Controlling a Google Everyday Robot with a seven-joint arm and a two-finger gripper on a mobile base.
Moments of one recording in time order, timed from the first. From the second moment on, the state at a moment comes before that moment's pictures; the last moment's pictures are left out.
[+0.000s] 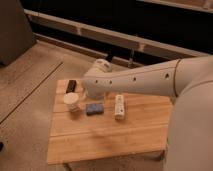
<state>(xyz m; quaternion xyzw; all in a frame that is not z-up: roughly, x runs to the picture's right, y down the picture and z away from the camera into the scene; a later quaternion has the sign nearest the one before) -0.047 0.051 0.769 -0.19 0.11 0.72 0.66</state>
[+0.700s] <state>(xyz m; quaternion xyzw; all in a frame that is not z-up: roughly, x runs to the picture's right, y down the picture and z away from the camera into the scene) -0.035 0.043 0.819 -0.22 0.11 0.71 0.67</state>
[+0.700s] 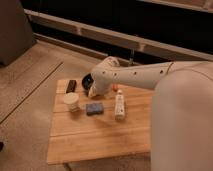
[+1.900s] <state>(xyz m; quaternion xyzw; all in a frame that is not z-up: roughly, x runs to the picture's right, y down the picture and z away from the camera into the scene) -0.032 0.053 0.946 -0.27 0.20 0.66 0.68</state>
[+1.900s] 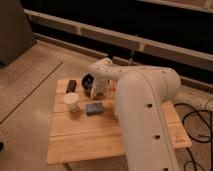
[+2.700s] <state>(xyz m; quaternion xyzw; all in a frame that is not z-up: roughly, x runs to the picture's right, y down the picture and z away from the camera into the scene) -0.050 -0.057 0.972 -0.12 -0.01 0.66 0.74</state>
